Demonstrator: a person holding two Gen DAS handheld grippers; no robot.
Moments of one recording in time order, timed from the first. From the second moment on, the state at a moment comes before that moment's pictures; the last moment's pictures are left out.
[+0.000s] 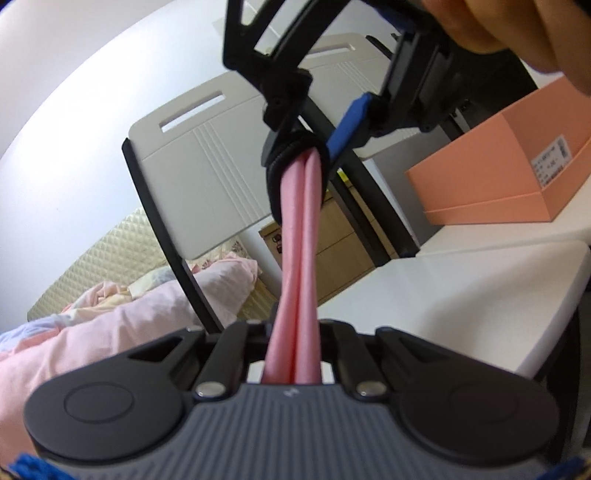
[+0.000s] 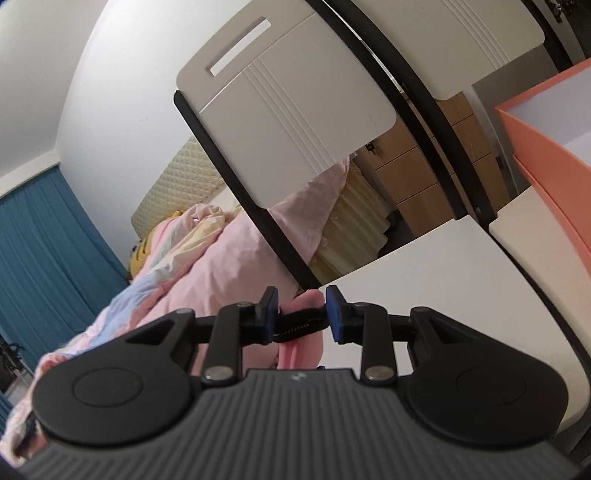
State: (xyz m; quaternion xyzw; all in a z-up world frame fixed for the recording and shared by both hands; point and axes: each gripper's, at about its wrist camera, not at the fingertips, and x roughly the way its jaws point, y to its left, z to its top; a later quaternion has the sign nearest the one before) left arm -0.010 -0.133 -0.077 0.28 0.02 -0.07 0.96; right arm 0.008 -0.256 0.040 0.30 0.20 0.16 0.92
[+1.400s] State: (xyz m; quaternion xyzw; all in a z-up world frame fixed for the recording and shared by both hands) left arm -0.006 -0.112 -0.061 0.19 0.03 -0.07 0.98; right arm -0.016 -0.206 0.051 0.14 0.17 0.17 0.96
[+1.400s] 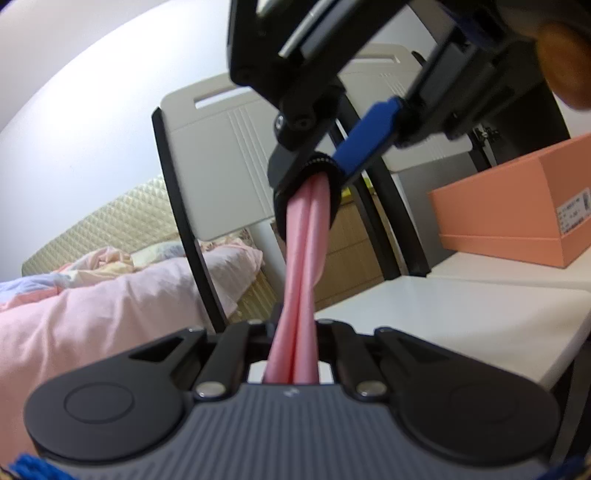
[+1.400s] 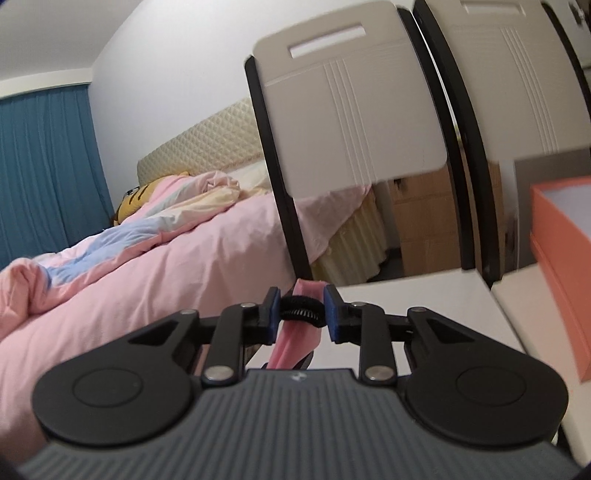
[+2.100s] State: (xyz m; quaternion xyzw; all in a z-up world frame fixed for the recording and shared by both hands) left arm 0.001 -0.115 -0.067 0.21 0.07 -0.09 0.97; right arm 0.007 -0.245 0.038 0.28 0.20 0.17 0.93
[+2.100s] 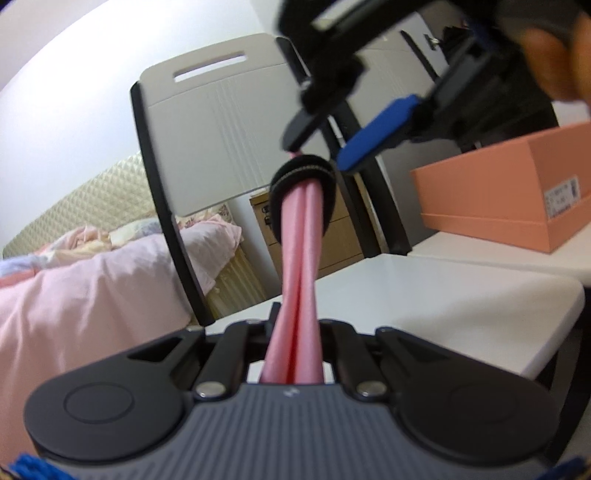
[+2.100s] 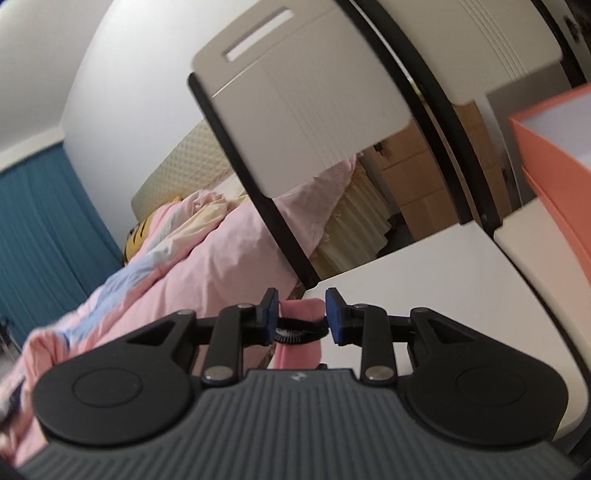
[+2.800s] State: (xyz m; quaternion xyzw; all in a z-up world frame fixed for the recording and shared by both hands) left arm -0.004 -0.127 -0.074 0.26 0.05 -0.07 0.96; right arm 0.016 -0.234 0.014 0.30 0.28 0.20 0.89
